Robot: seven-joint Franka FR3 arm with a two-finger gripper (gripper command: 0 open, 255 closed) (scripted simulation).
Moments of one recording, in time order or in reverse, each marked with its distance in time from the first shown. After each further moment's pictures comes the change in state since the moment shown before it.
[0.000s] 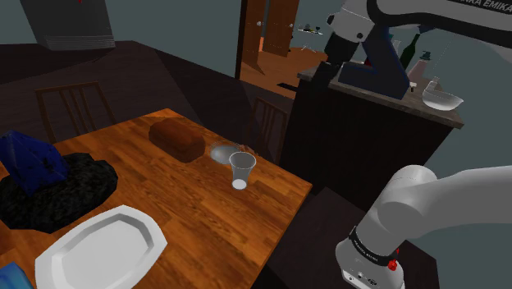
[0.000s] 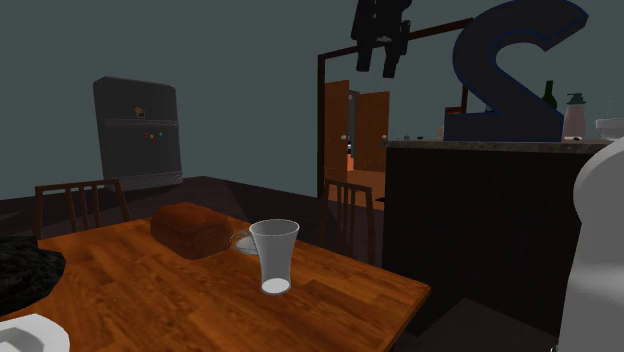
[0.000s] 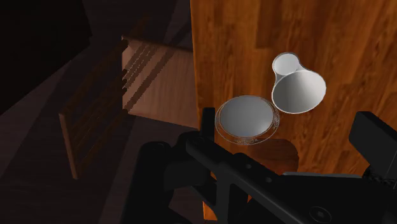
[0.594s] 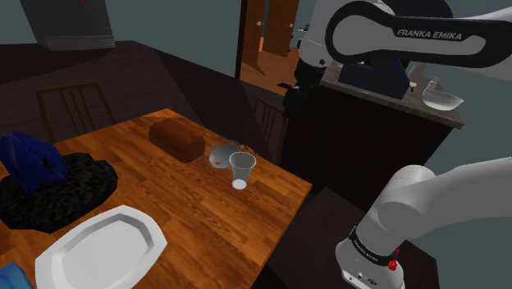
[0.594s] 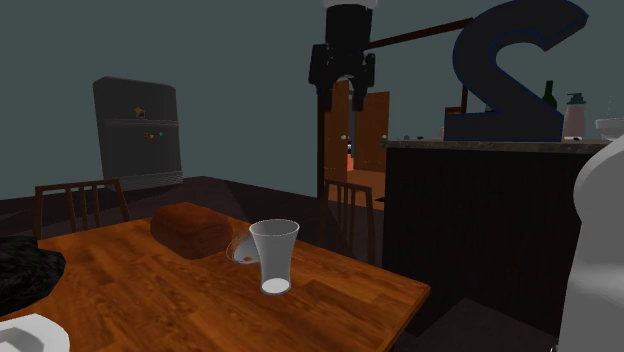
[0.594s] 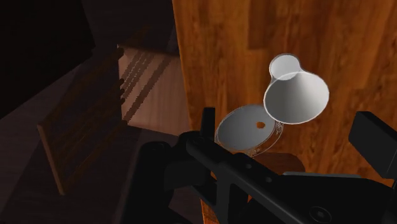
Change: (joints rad) arm 0.003 0.095 0.146 -0.098 0.006 0.152 0.170
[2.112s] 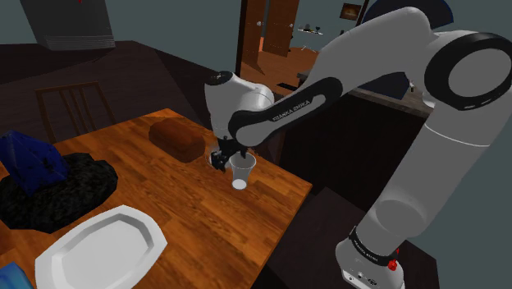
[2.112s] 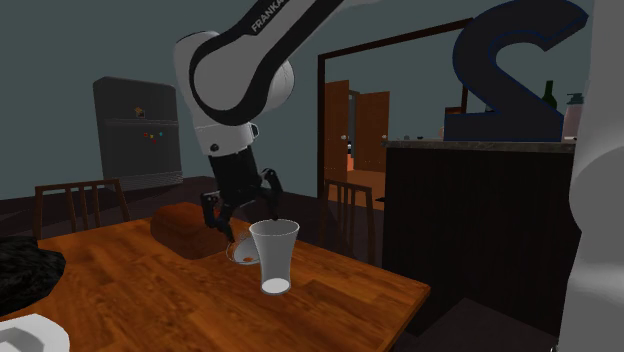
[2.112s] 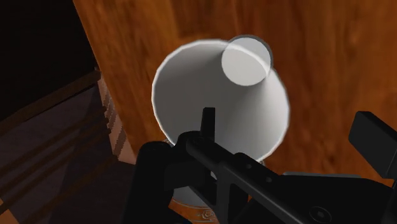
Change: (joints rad) arm -0.043 0.757 0.368 0.161 -0.330 0.314 0.692
